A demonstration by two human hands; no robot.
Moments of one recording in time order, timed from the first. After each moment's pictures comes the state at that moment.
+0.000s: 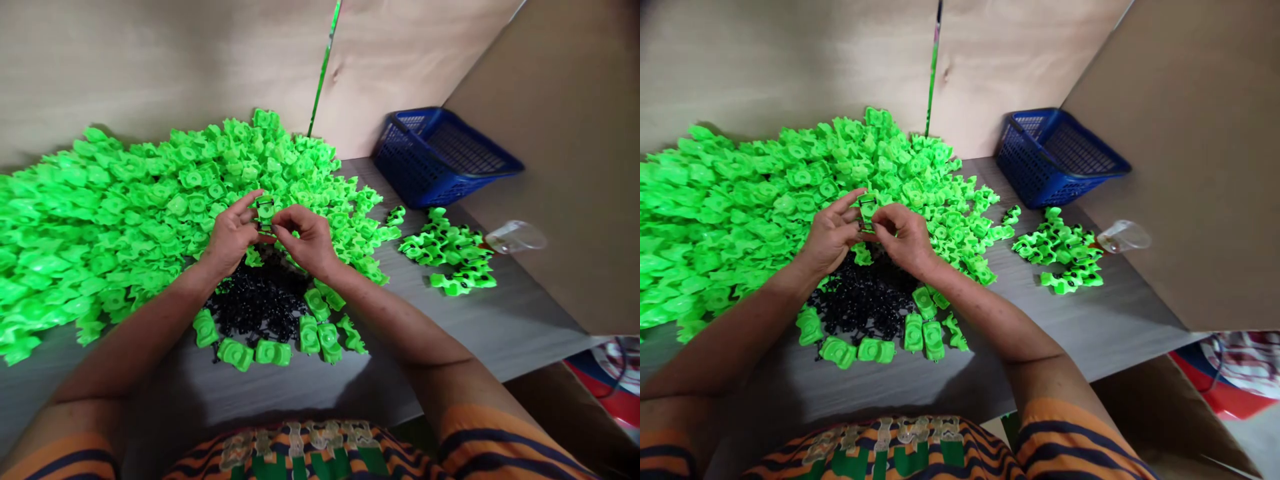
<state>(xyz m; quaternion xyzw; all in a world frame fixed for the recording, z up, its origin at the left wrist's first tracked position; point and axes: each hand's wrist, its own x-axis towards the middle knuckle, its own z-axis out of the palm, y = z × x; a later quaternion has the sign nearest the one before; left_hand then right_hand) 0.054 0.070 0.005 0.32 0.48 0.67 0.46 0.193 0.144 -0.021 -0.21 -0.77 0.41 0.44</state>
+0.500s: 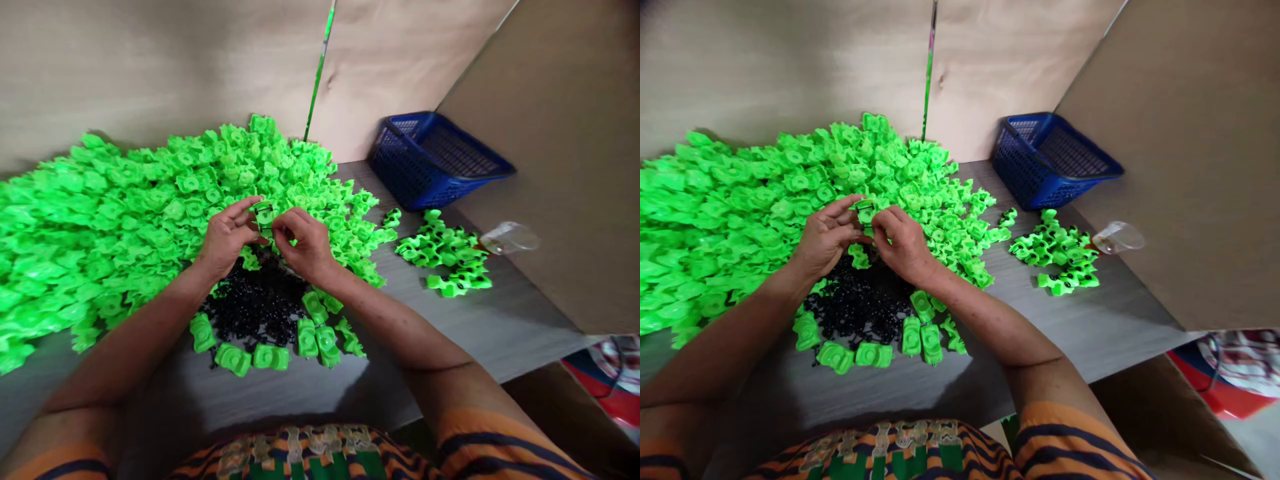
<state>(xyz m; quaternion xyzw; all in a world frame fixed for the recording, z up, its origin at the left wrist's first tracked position) 0.049 0.071 0.003 0.37 0.48 0.67 0.43 0.199 0.143 -0.020 -0.16 -0.85 0.21 0.45</state>
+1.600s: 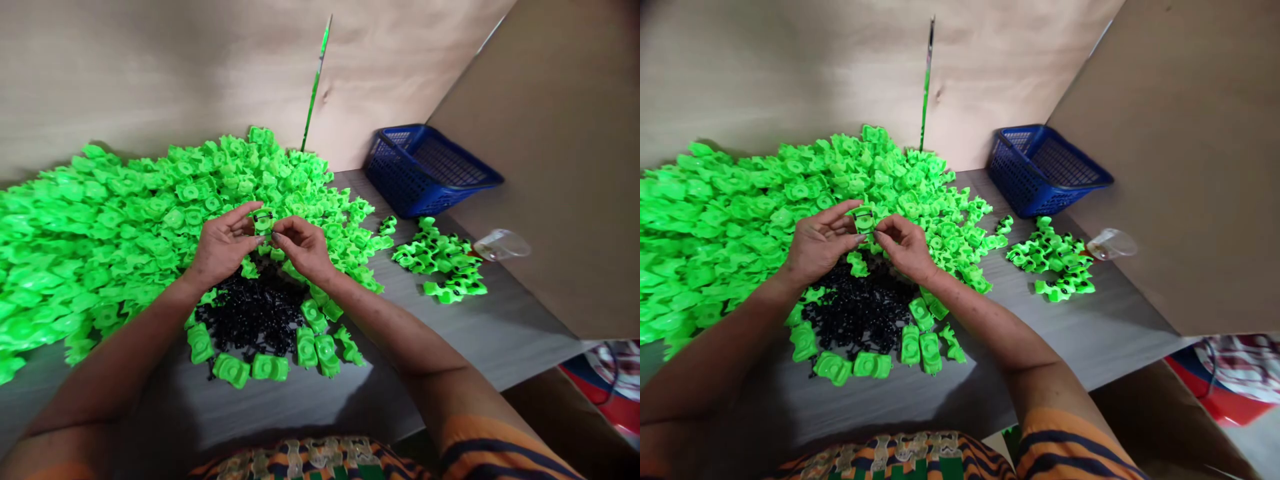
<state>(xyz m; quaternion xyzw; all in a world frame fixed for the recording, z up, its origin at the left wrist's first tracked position) 0.036 0.072 -0.003 0.48 0.50 0.64 0.34 0.193 0.154 -0.032 -0.16 -0.68 0.57 0.43</state>
